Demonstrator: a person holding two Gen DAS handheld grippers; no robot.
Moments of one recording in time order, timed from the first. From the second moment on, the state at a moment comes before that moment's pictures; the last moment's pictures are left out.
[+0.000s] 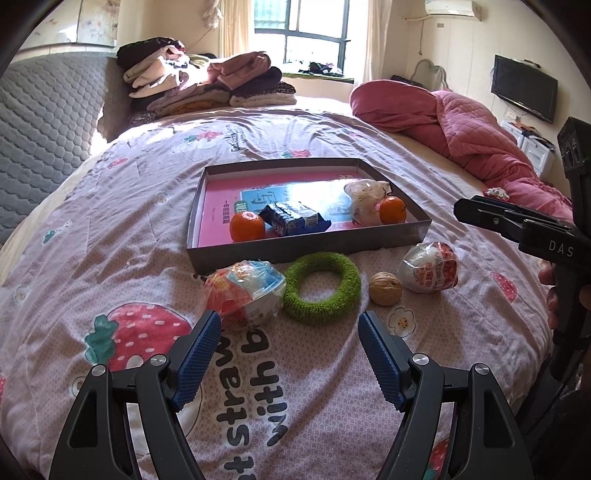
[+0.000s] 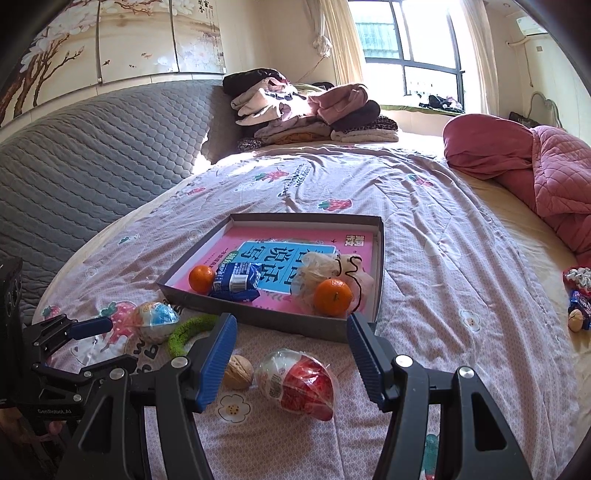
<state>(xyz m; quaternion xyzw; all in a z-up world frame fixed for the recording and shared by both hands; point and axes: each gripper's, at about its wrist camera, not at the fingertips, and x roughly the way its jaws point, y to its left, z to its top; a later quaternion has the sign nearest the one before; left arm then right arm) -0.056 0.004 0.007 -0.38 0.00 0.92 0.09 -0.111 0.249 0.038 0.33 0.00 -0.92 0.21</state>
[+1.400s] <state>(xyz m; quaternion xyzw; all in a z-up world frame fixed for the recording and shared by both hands) -0.063 -0.023 -0.021 -0.40 0.00 0.91 0.07 -0.094 0.245 -0.011 0.40 0.05 -0.90 0.19</state>
